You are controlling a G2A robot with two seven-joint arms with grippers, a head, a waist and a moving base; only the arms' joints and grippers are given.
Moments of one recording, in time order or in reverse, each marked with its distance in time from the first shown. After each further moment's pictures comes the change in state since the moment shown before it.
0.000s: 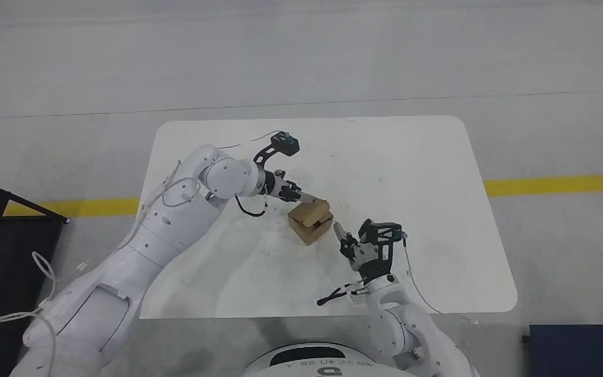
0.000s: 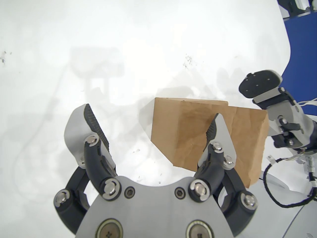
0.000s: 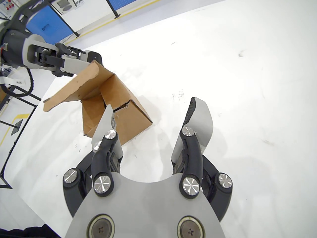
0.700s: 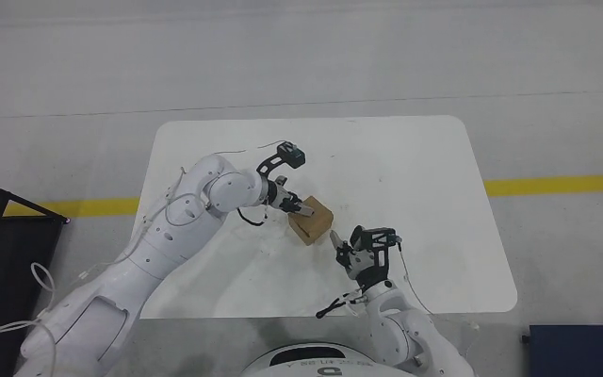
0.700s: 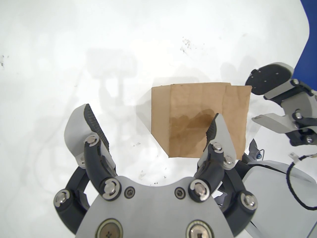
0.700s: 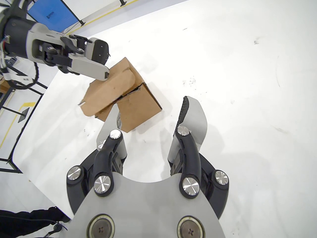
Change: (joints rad) left arm 0.060 0.016 -0.007 -0.102 0.121 -0.041 -0.024; right arm -0.036 0.007 0.006 -0.047 -0.006 -0.041 0.094
